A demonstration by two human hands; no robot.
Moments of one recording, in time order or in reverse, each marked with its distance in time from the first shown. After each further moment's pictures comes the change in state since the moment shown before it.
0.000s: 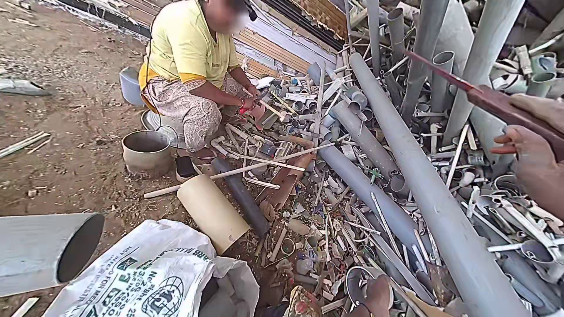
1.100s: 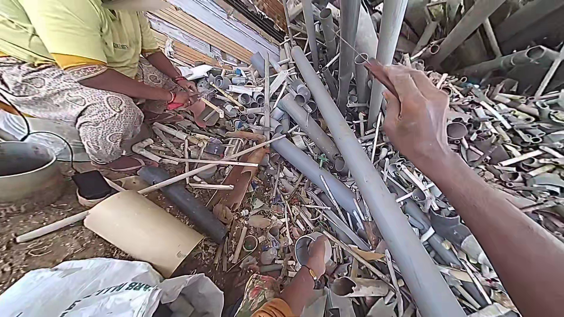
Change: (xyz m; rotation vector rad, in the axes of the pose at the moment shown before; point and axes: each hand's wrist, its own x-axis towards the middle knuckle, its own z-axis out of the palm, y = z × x) left_hand -0.012 0.026 -0.025 -0.134 0.073 -0.066; right_hand 0.045 -0.049 -0.009 -0.213 0.059 -0.261
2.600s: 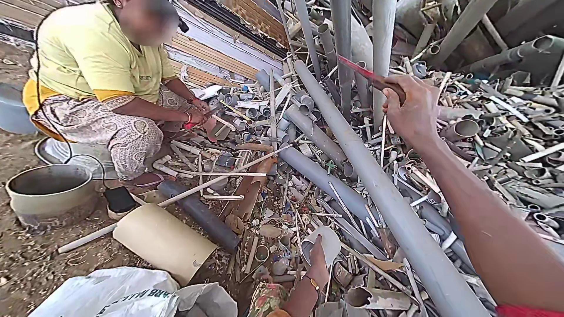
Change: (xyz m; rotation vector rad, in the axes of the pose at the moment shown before) left_hand -0.018 0.009 -0.016 -0.173 0.162 0.040; right_hand 0.003 0.055 0.019 0.172 0.036 0.303
